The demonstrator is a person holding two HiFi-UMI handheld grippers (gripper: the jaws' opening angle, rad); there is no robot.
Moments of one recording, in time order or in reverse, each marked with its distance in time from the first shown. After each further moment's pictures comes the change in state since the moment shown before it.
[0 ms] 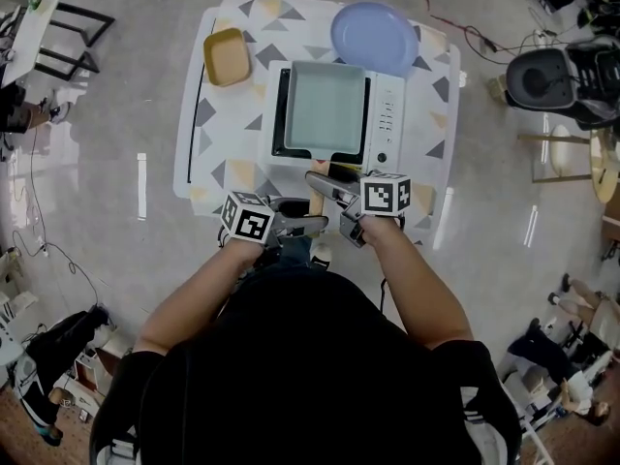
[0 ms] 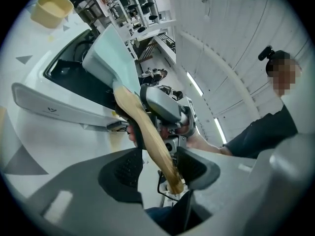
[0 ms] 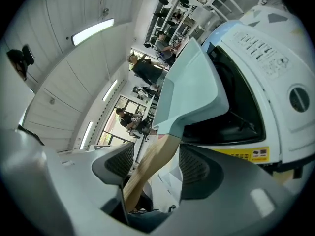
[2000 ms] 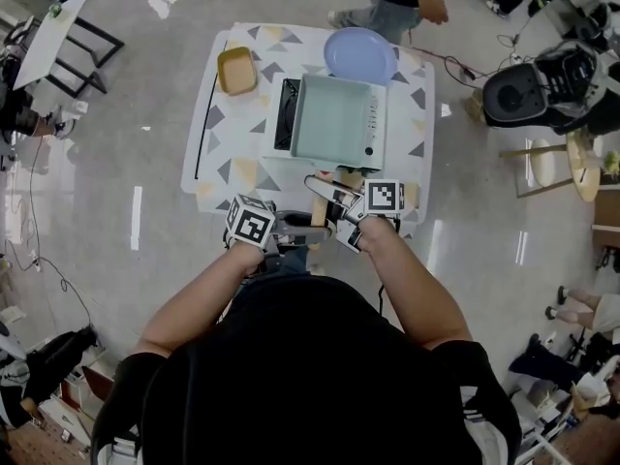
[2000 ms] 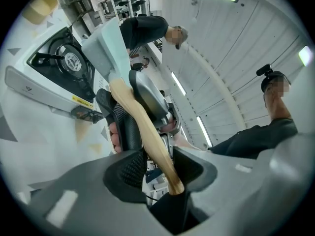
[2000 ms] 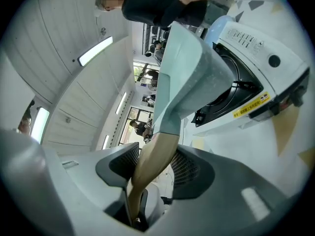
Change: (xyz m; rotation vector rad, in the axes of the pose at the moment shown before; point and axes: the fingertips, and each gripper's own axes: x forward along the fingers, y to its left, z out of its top) left arm 0.000 -0.103 -0.037 0.045 -0.009 -0.191; right arm -0.036 0.083 -0.031 0.122 -0.080 0.185
